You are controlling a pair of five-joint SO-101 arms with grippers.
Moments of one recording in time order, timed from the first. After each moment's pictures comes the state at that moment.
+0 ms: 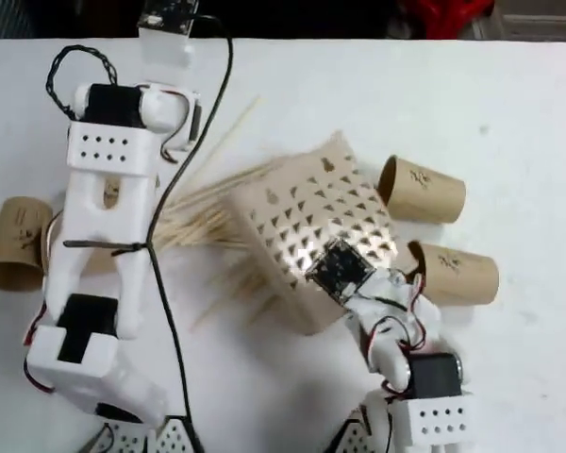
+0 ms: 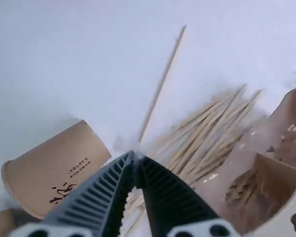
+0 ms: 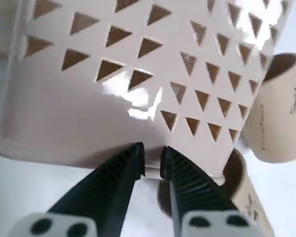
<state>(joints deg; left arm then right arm) 1.9 9.0 -24.5 83.8 -3.5 -5.3 -78.8 80.4 66.8 49.8</state>
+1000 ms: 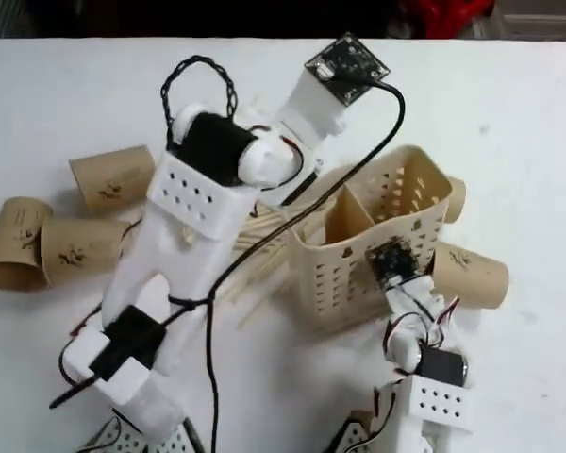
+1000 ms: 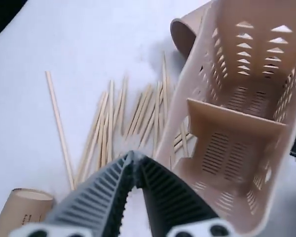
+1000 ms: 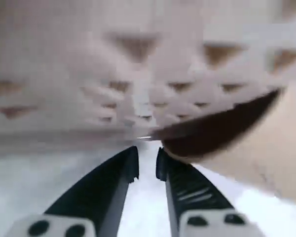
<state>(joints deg) 28.4 9.0 -42.9 101.9 -15.3 9.9 -78.0 90.4 53.0 37.1</state>
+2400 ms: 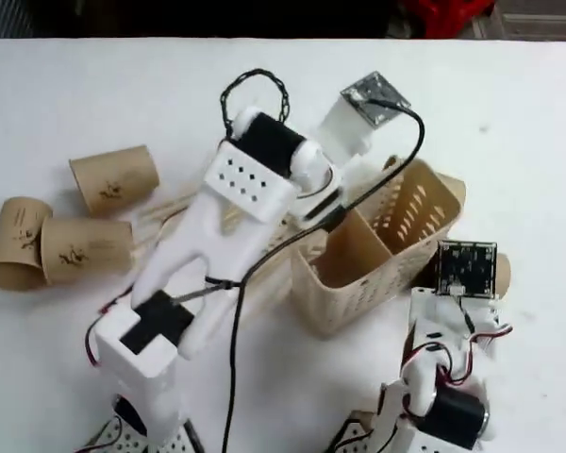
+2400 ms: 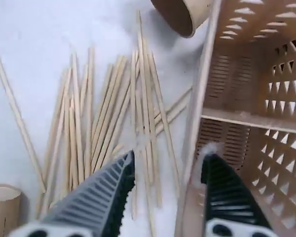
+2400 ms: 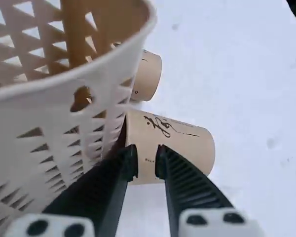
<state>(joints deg) 30.9 18.3 -38.8 101.2 -13.8 16.5 -101.6 75.3 68.7 19.9</state>
